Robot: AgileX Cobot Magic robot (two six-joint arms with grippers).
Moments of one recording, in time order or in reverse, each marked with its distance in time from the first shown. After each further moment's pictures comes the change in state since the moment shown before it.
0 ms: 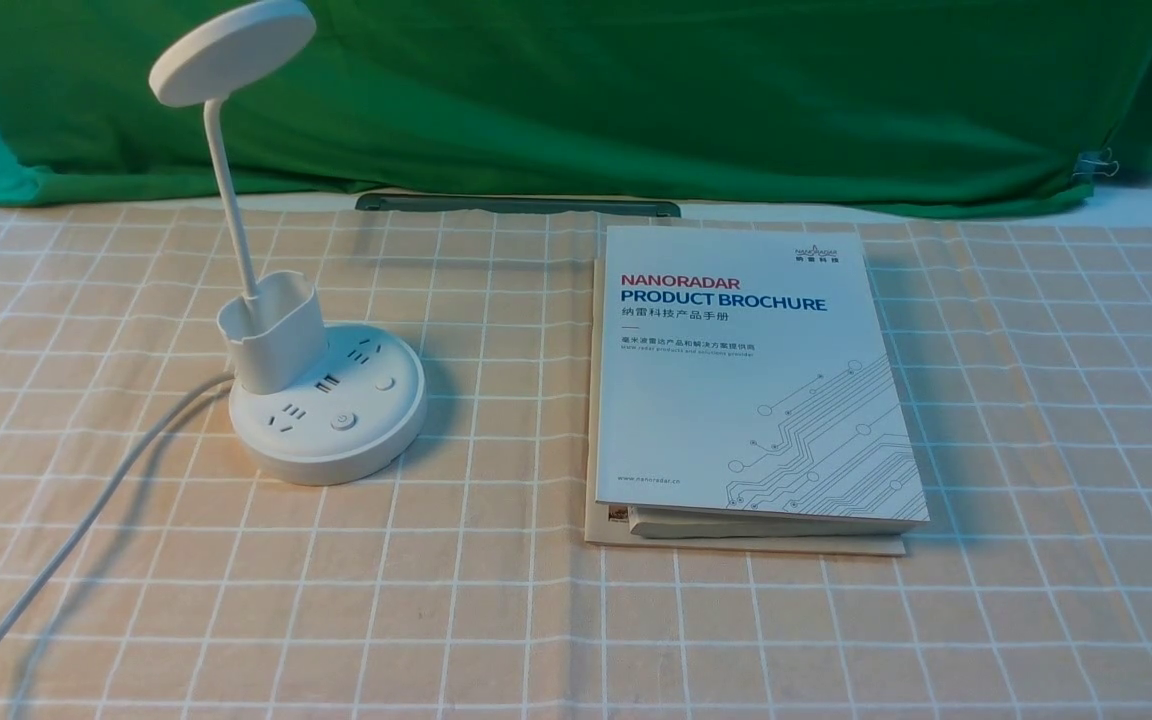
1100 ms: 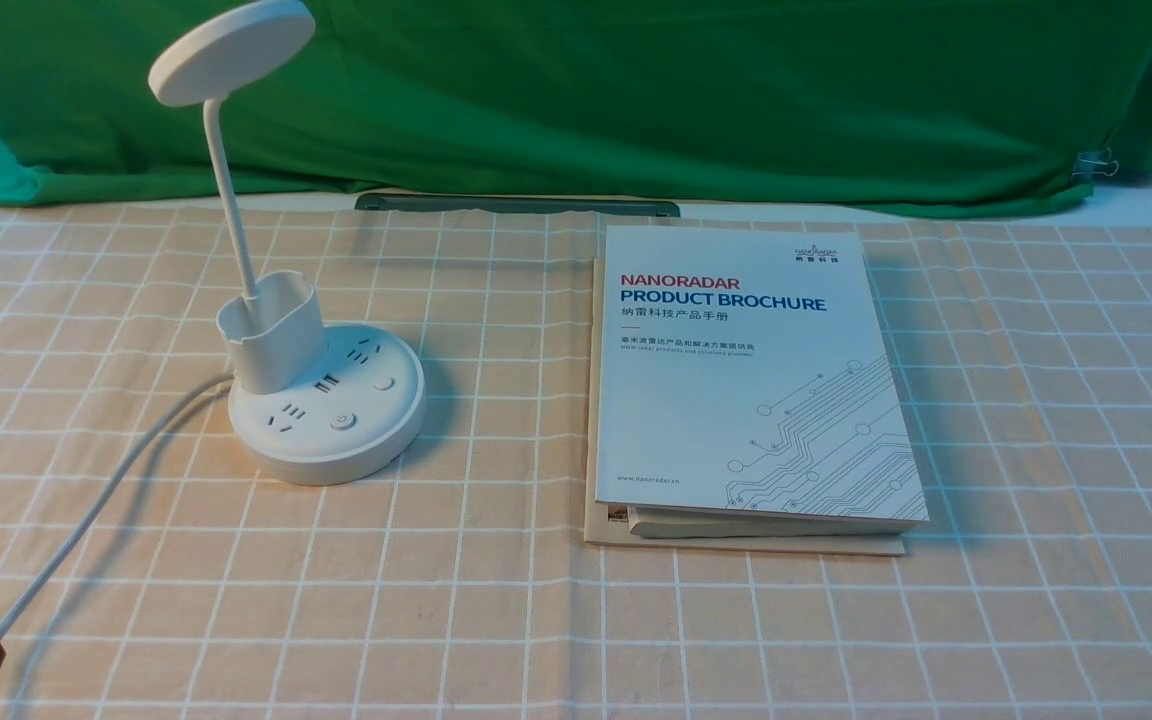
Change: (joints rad) right arm 0.000 0.000 0.000 0.000 0.000 0.000; left arm 0.000 -0.265 0.496 -0.102 0.239 0.260
